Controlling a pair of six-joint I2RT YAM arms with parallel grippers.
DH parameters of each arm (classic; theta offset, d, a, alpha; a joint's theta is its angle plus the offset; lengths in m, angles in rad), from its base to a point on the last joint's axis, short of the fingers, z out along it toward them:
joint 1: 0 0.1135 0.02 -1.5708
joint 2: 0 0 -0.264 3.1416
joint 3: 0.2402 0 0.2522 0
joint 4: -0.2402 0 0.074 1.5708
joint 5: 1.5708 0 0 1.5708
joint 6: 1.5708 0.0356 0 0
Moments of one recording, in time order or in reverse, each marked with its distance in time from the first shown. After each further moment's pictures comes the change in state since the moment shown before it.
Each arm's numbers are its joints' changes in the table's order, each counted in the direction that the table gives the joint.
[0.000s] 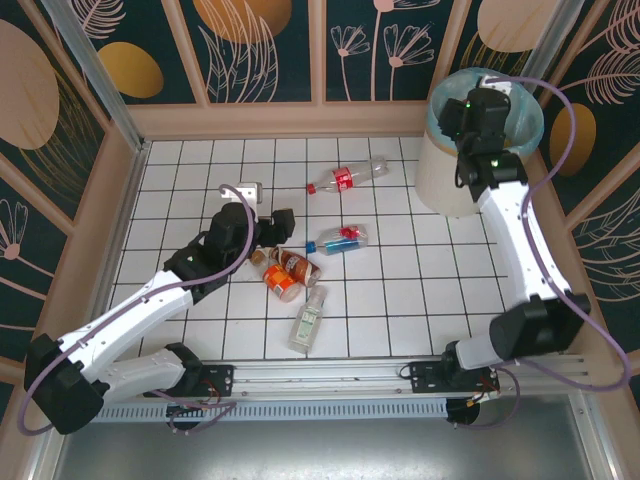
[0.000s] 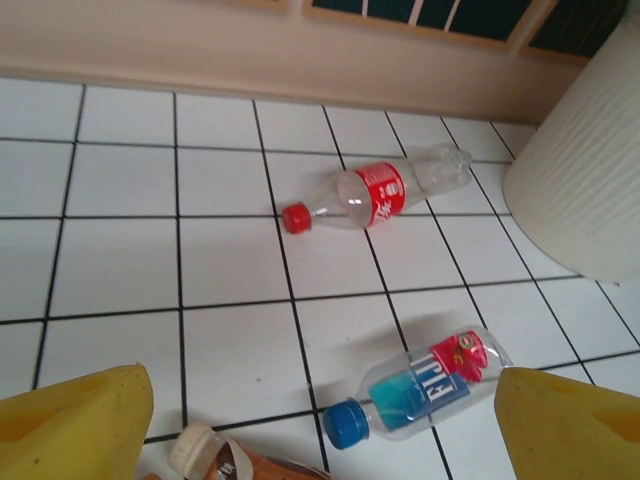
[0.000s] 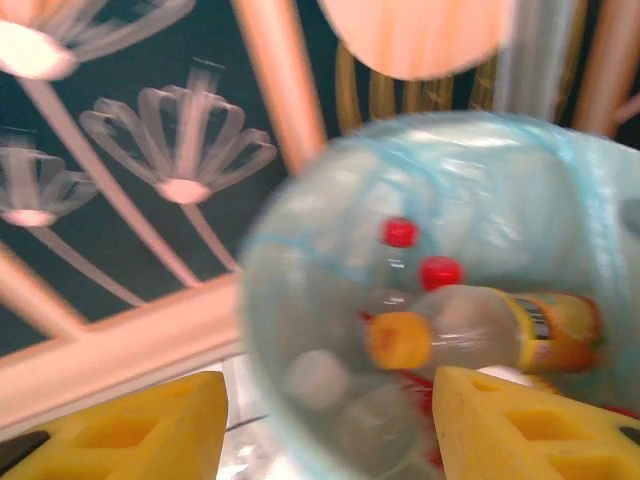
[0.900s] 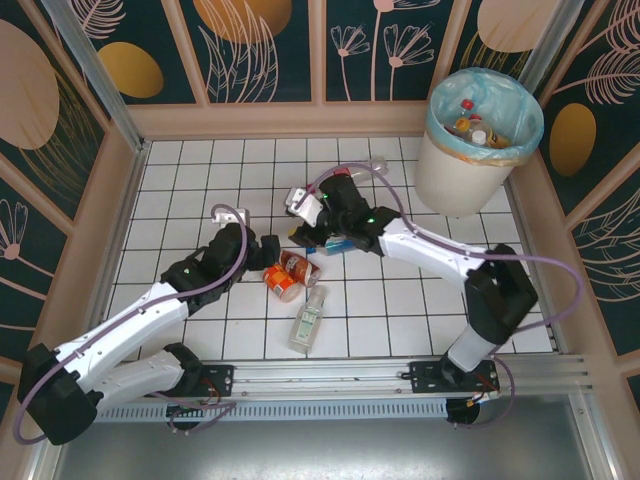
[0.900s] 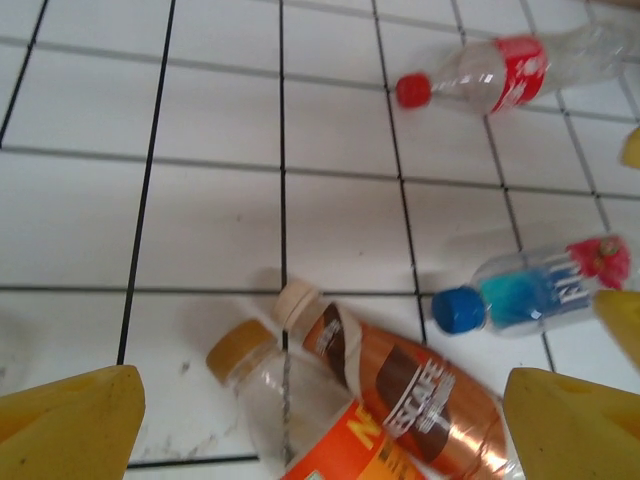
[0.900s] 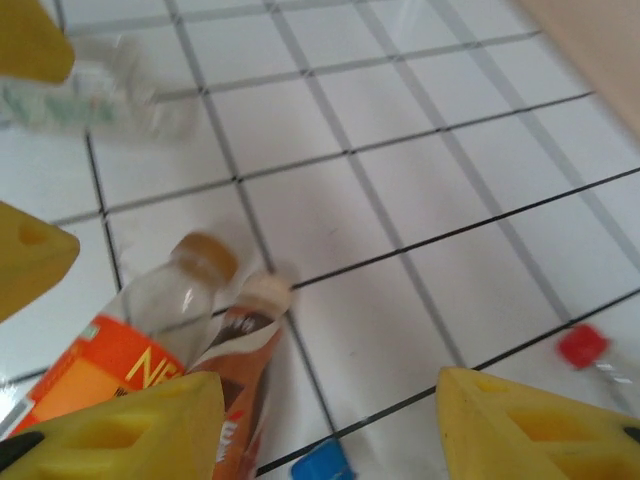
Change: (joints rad) left arm 0.000 -0.063 -0.136 -0.217 -0.033 -0.153; right arm 0.608 0.248 -0.329 0.187 -0.579 -0.731
